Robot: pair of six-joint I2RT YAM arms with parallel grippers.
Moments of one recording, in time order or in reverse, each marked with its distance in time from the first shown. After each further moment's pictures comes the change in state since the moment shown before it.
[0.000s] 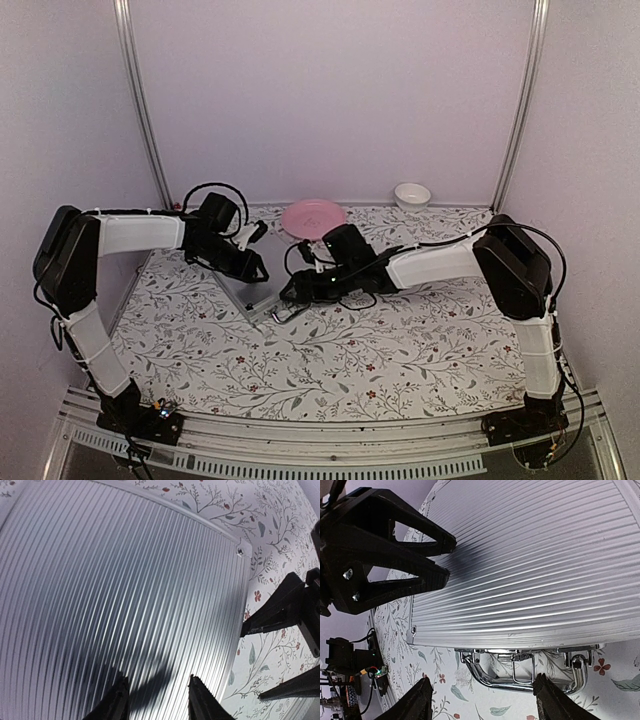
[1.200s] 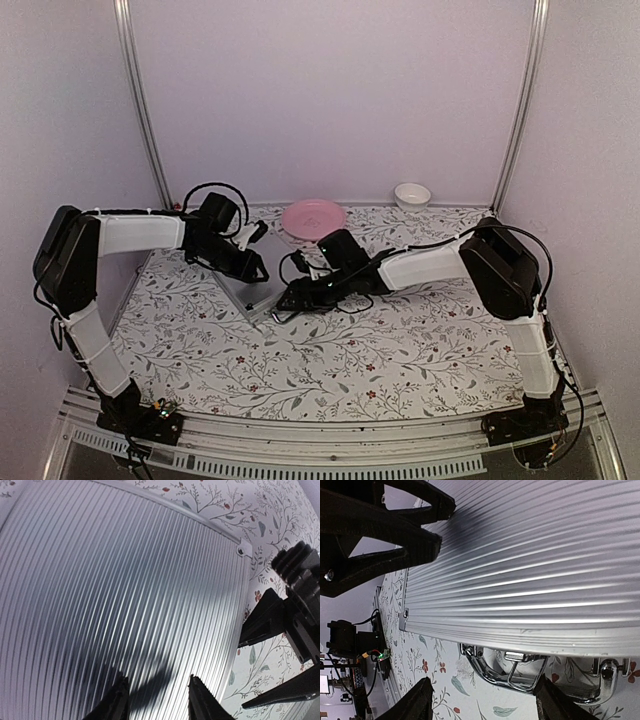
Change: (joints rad) left arm -0.001 0.000 0.001 -0.001 -0.003 0.003; right arm 0.000 0.077 0.063 -0.048 -0.124 -0.028
